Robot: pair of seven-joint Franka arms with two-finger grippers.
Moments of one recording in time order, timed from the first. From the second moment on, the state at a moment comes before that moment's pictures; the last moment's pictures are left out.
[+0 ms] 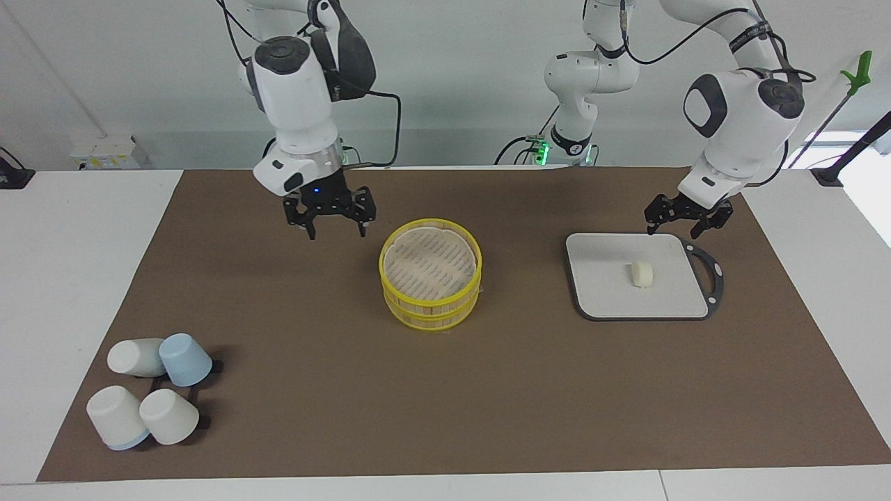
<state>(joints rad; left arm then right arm) -0.04 -0.06 0.09 -2.13 -0.02 2.07 0.26 0.32 0.06 0.05 -1.81 0.00 1.98 0.38</state>
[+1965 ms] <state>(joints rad) -0.05 0.10 0.07 -2.26 -0.02 2.39 0.36 0.70 0.53 0.04 -1.42 -0.10 1.96 0.83</state>
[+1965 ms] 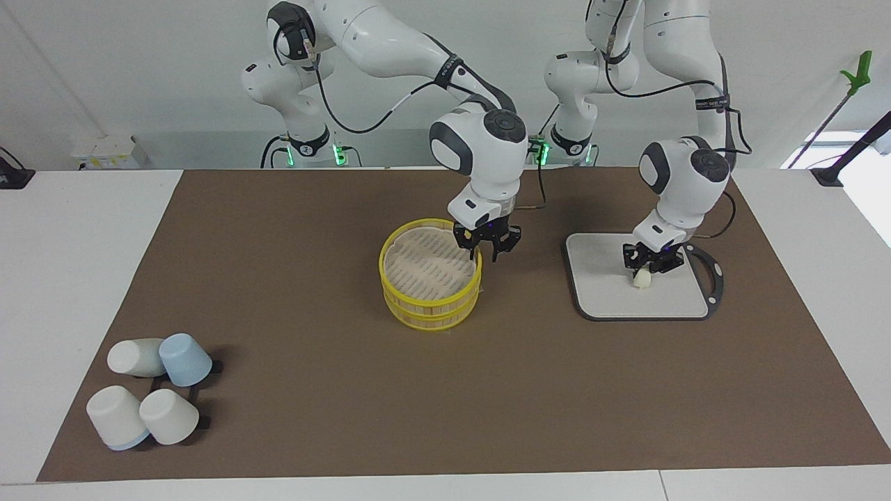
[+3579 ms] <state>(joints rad) -0.83 0.27 0.05 -1.83 -0.04 2.24 -0.63 0.14 0.47 0.04 -1.25 -0.02 1.75 0.04</state>
